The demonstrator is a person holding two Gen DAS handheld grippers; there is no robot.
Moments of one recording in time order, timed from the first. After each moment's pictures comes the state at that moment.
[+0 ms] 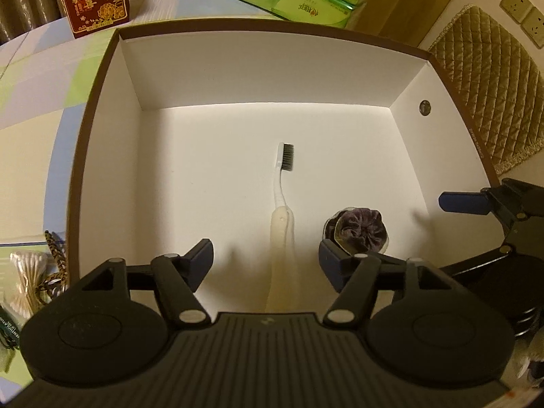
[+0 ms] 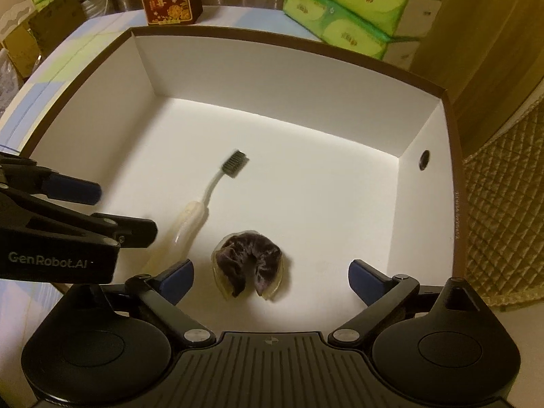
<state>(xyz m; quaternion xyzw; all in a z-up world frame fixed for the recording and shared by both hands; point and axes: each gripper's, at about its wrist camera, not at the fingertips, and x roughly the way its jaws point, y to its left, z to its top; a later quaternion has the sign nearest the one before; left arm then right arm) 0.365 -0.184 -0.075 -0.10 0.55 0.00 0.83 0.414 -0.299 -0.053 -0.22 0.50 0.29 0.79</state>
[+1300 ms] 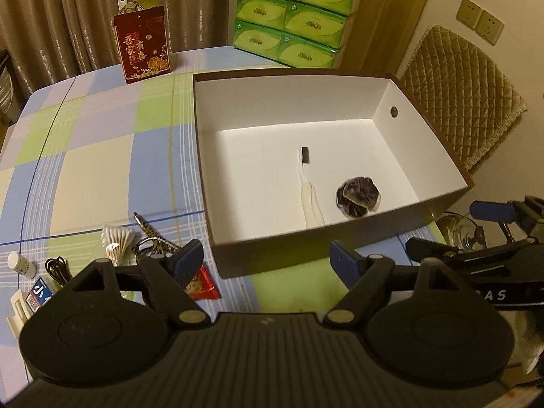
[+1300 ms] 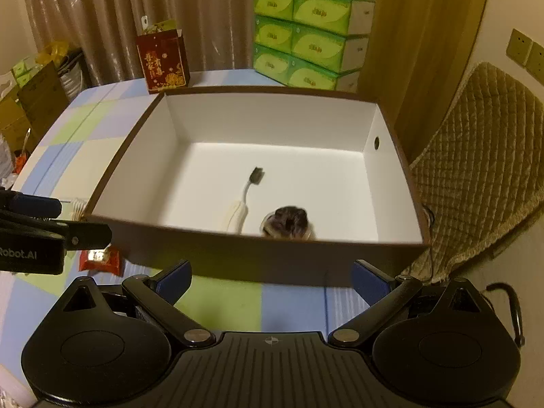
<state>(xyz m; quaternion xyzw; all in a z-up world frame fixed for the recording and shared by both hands) 0.236 -0.144 -0.004 -0.05 0.47 -0.01 0.88 0.282 -0.317 0.000 -0.12 0.43 0.23 0.86</state>
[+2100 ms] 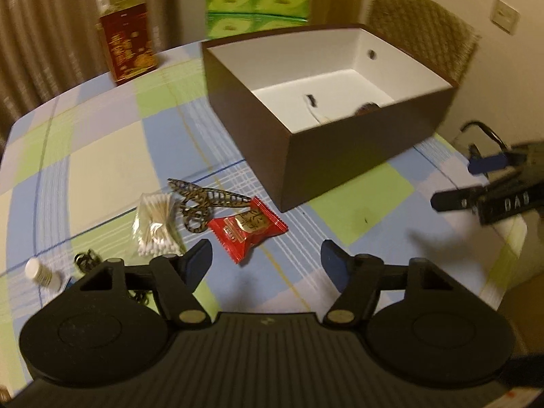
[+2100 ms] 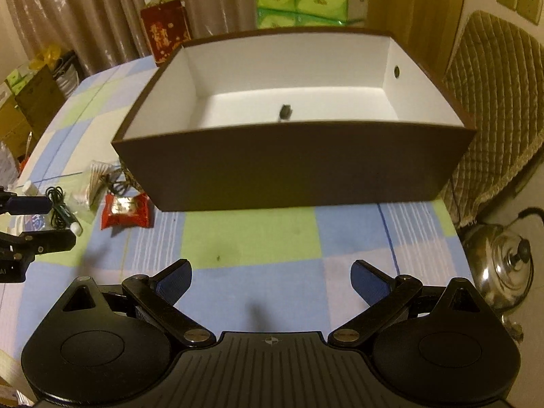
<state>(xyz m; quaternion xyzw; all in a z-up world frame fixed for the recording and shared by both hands) 0.167 -0.061 -0.058 0.05 0.44 -0.12 0.89 0.229 -0.308 -0.057 -0.07 0.47 0.22 0.85</state>
